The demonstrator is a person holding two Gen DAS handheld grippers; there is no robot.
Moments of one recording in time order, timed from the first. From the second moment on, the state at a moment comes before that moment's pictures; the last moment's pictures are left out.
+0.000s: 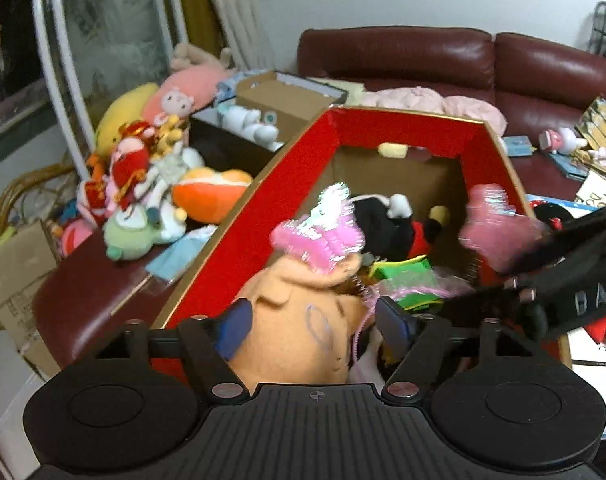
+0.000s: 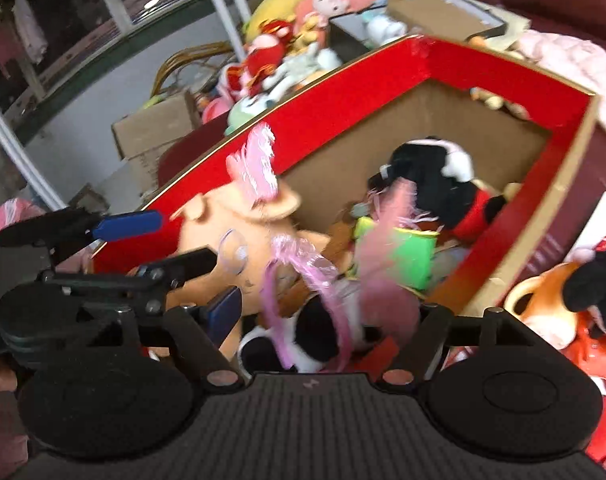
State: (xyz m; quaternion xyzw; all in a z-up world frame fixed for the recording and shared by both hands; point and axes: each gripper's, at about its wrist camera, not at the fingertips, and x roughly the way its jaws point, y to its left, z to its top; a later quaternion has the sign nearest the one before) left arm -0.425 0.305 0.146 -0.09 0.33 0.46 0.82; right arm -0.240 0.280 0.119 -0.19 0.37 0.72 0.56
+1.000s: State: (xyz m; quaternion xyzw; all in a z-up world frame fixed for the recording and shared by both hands) left arm -0.338 0.238 0.172 0.01 0.33 0.40 0.85; right arm -0.151 0.195 0.153 -0.05 0.36 0.68 0.64
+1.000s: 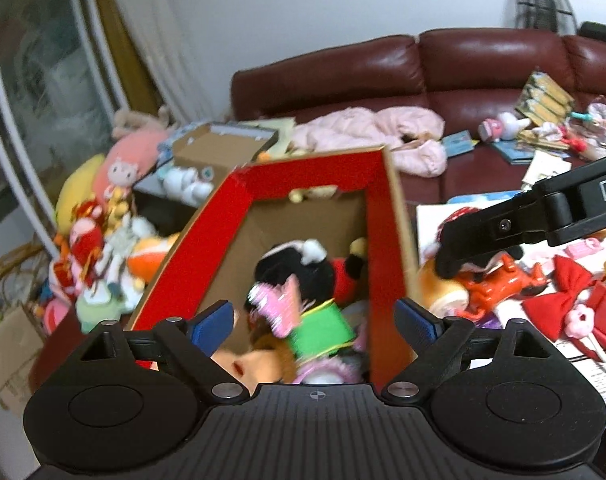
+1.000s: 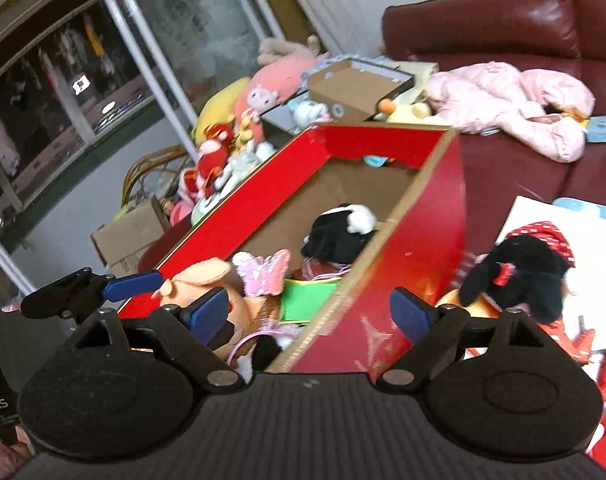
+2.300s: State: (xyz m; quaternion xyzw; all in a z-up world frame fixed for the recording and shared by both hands) left arm -0.147 0.126 0.011 -0.04 0.47 0.15 0.87; right arm 0.035 -0.050 0.024 0.10 0.49 0.34 0.80
